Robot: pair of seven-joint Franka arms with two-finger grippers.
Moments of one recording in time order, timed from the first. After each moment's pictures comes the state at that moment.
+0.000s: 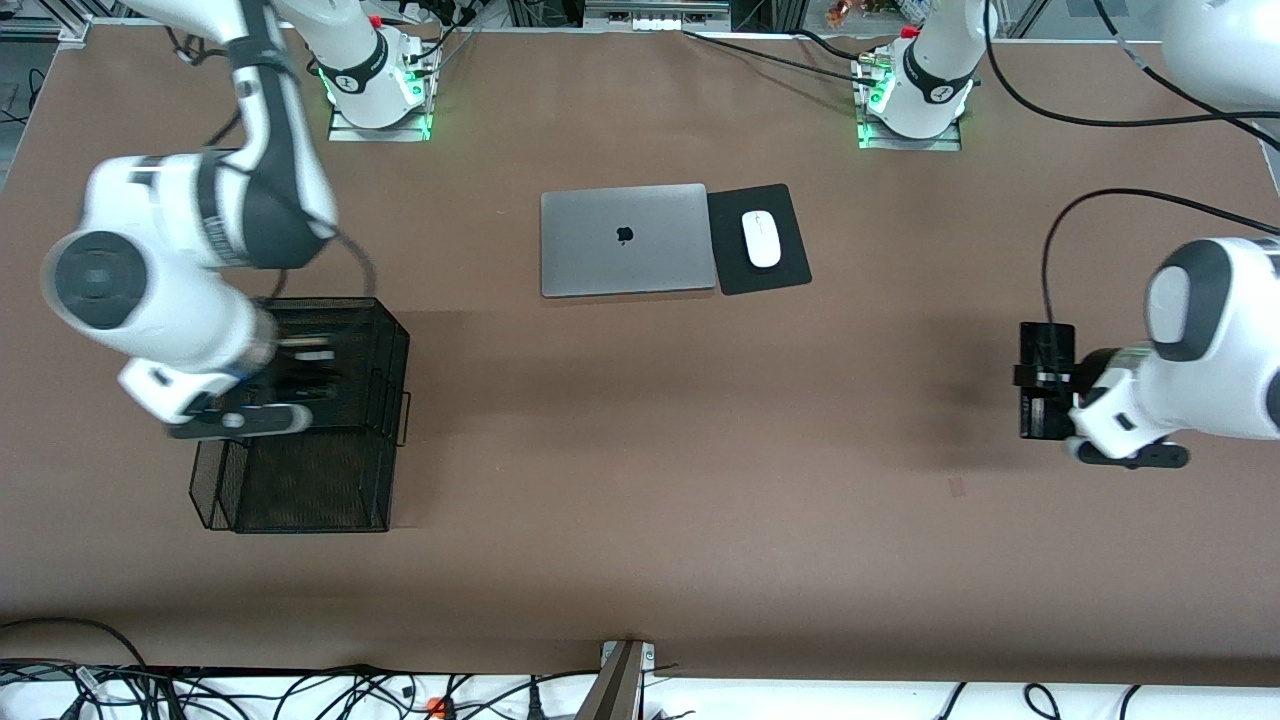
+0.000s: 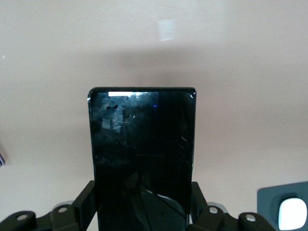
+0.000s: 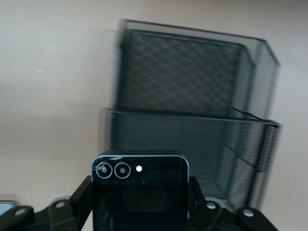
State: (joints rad) left arm 0.04 0.54 -0.06 -1.38 0.06 1.58 0.03; right arm 0.57 0.42 -0.52 -1.55 0.10 1.84 -0.06
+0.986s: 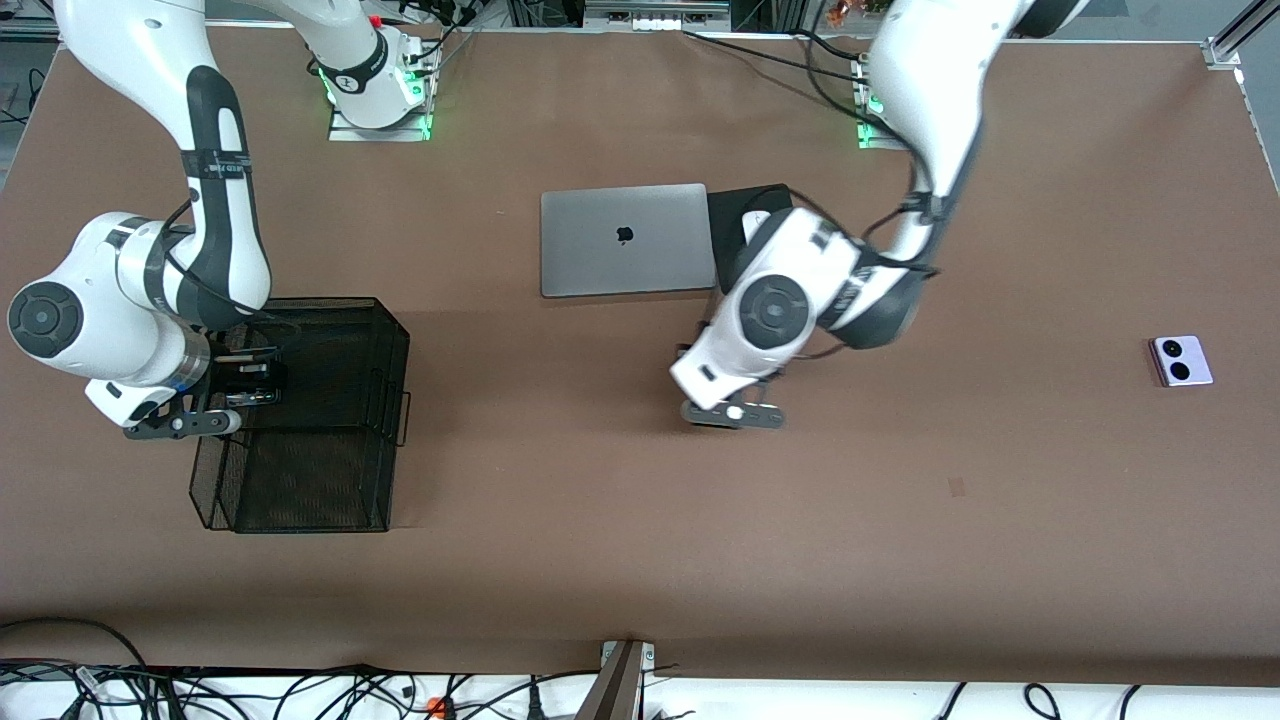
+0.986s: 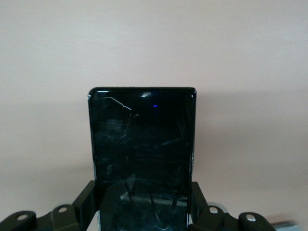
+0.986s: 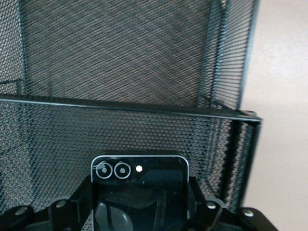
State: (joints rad) left arm -0.56 0.76 -0.06 -1.31 -0.14 2.05 -0.55; right arm 0.52 0.51 -0.65 -1.80 0.28 2.12 -0.33
